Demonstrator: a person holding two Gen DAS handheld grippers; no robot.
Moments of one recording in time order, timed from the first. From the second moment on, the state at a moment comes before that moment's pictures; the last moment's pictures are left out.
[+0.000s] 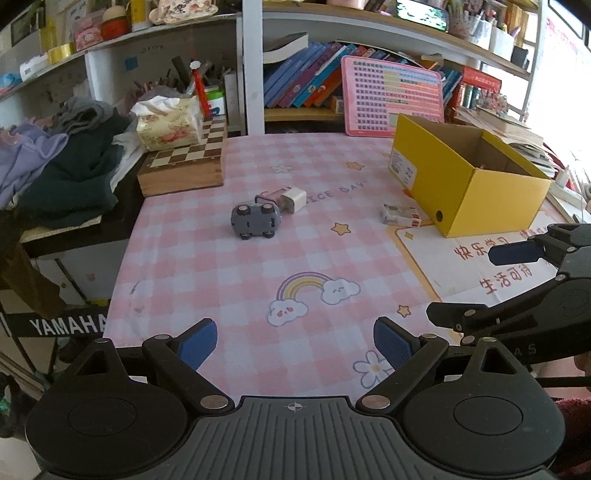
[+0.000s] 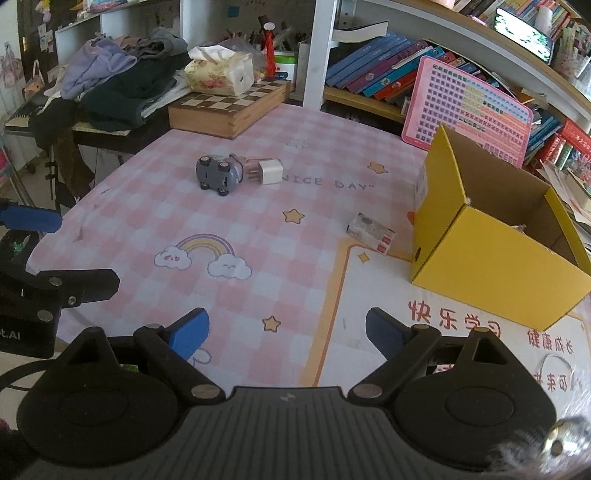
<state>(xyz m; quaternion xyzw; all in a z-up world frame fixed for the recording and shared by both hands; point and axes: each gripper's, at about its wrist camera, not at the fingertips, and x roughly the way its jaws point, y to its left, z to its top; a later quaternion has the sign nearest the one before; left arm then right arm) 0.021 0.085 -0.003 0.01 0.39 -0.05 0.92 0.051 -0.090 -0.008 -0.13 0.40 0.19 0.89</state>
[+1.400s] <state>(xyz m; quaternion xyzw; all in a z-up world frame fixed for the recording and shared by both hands) 0.179 0.093 -0.042 0.00 0.39 0.01 0.92 0.189 -0.075 -0.050 -0.08 0.36 0.05 0.93</state>
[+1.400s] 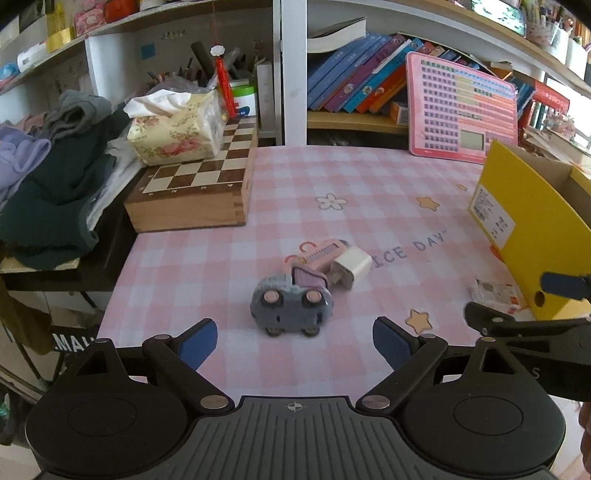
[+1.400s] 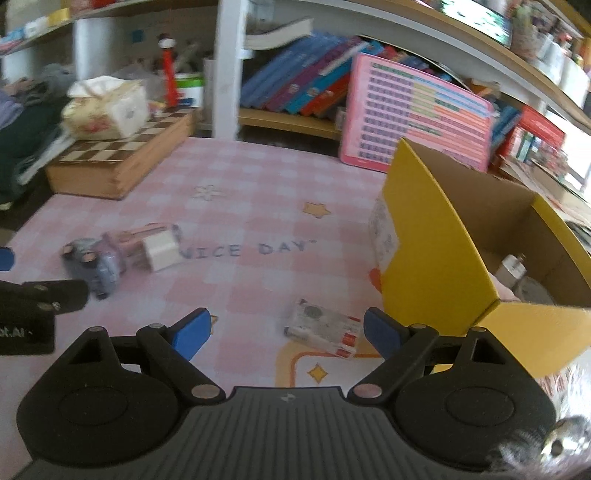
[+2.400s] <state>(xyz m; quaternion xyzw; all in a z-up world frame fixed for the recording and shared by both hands) 0.230 0.096 -0.081 -0.03 0.42 0.02 0.91 0.230 -0.087 -0.087 0.03 0.40 -0.08 0.91</state>
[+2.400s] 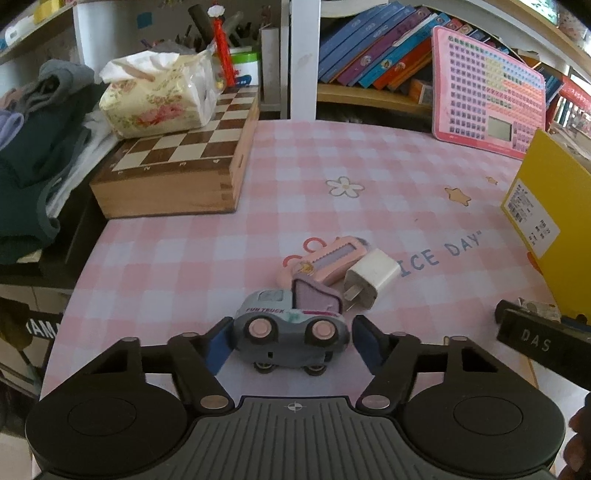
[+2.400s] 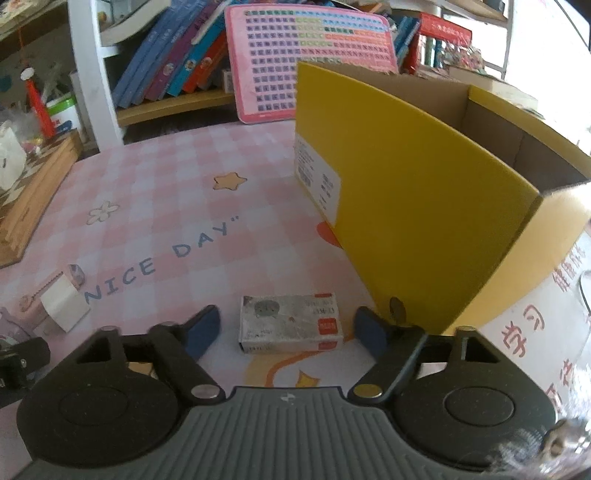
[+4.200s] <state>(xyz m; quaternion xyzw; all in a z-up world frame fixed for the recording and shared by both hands) 0.096 0.085 0.008 -0.05 0.34 -0.03 0.94 0.120 -0.093 -0.016 -0.06 0.37 0.15 0.91</state>
